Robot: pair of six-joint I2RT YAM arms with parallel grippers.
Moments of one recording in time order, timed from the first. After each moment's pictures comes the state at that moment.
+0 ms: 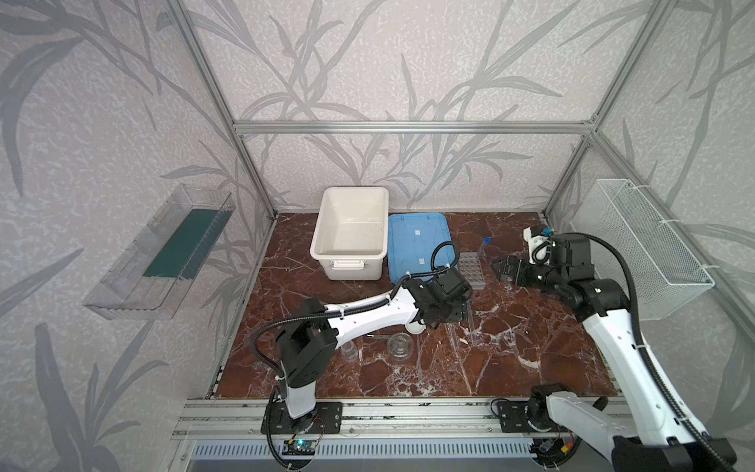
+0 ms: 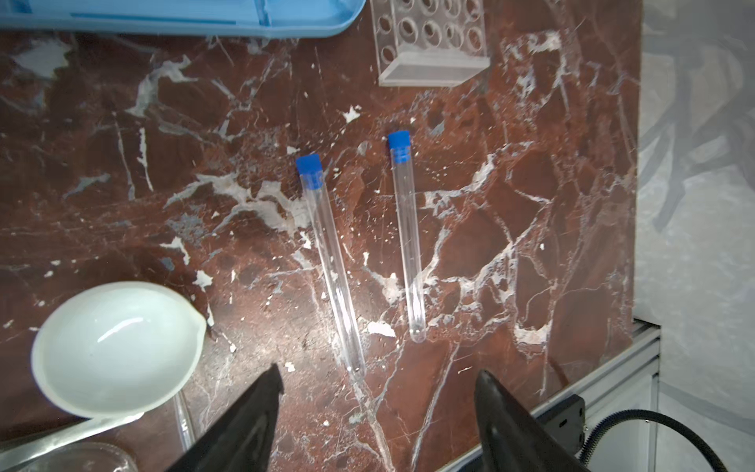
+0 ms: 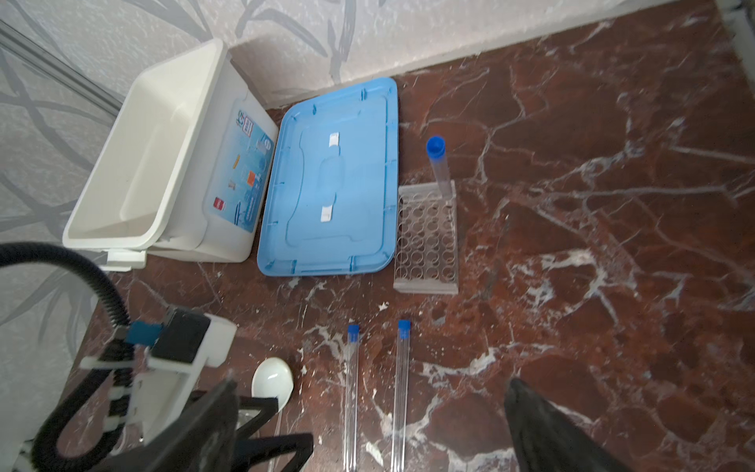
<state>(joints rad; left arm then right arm) -1.04 1.84 1.44 -0.62 -0.04 -1.00 0.11 1.00 1.09 -0.83 -0.28 0.30</state>
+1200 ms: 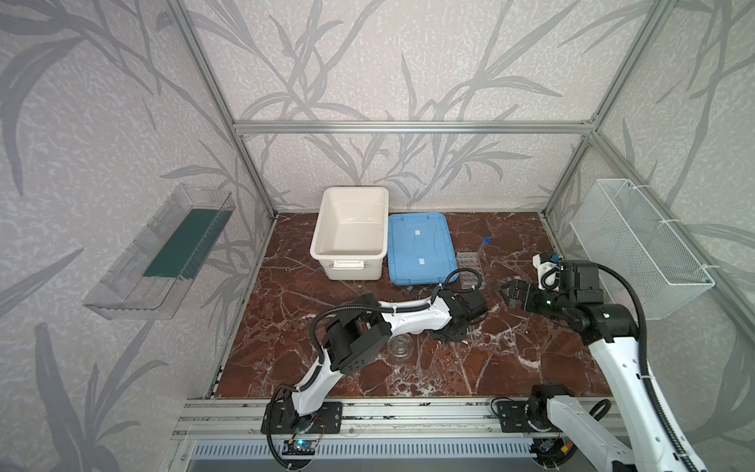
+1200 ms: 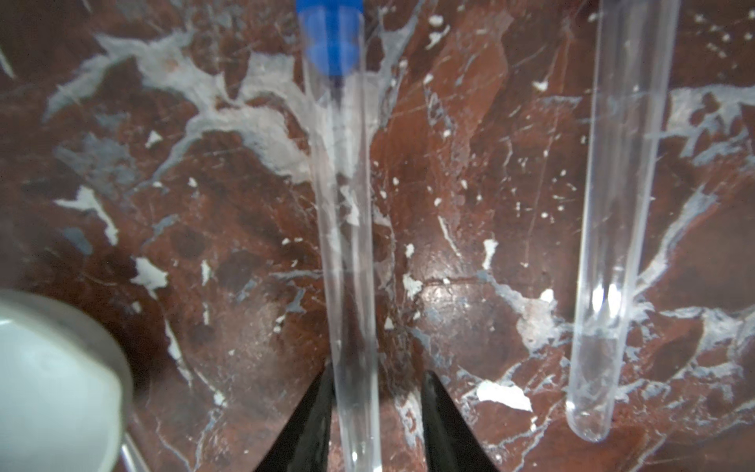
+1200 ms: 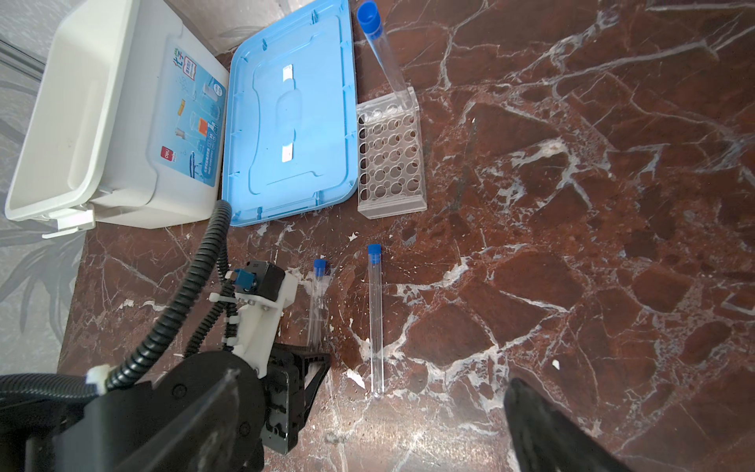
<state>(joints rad) -1.11 2.16 1.63 -0.83 -0.11 -1.00 0.02 0.86 0.96 -0.92 -0.29 0.30</state>
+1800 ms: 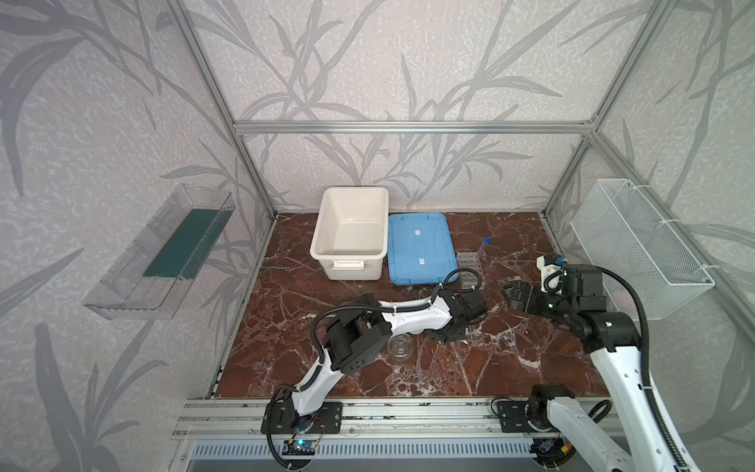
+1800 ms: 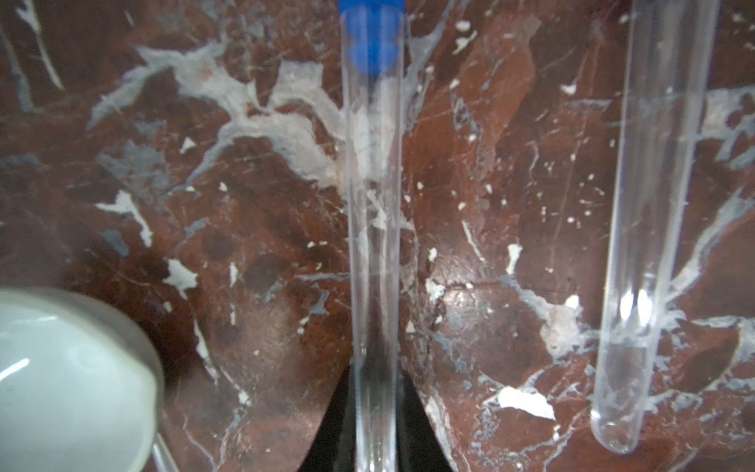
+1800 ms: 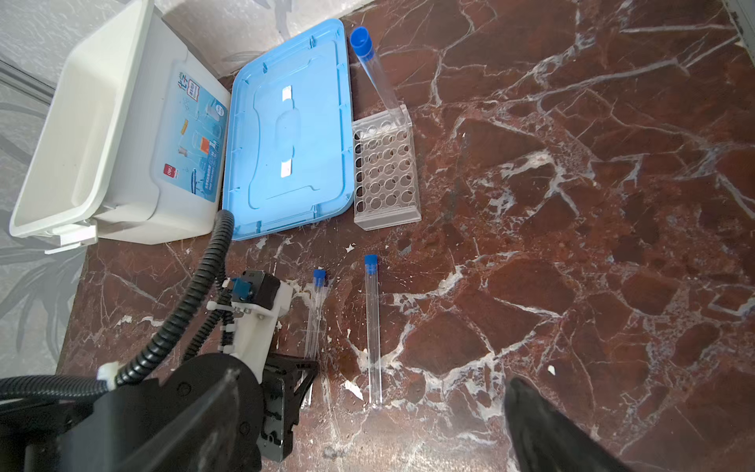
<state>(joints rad) -1.10 2.17 1.64 -0.86 -0.14 -0.99 0.01 0.81 0.91 -0.88 -0.27 0.32</state>
